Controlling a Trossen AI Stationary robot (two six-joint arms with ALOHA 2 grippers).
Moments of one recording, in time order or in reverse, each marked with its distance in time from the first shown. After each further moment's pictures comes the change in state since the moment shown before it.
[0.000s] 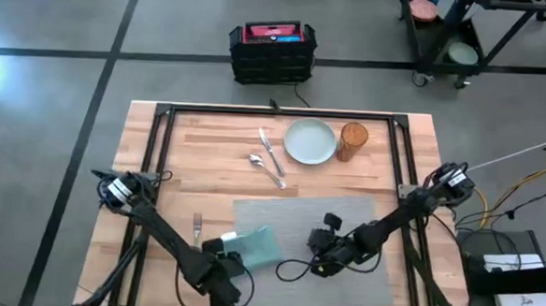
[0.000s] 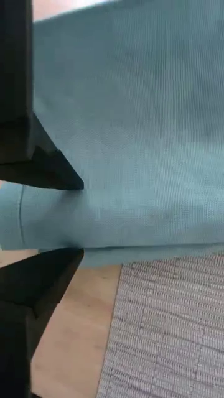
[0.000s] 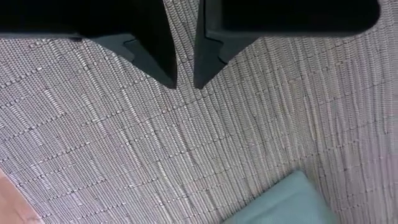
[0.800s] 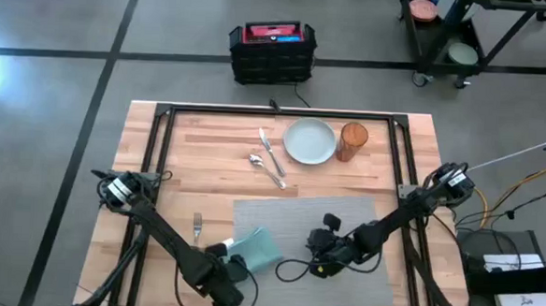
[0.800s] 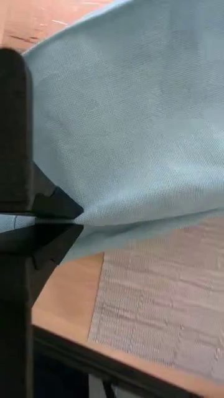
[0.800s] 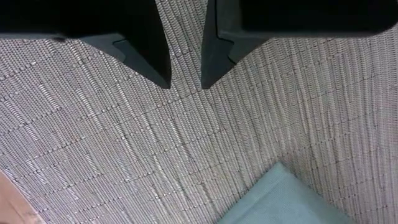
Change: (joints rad) left arm 0.000 -0.003 0.083 0.020 0.037 -0.008; right arm 0.000 0.000 0.000 0.019 0.001 -0.001
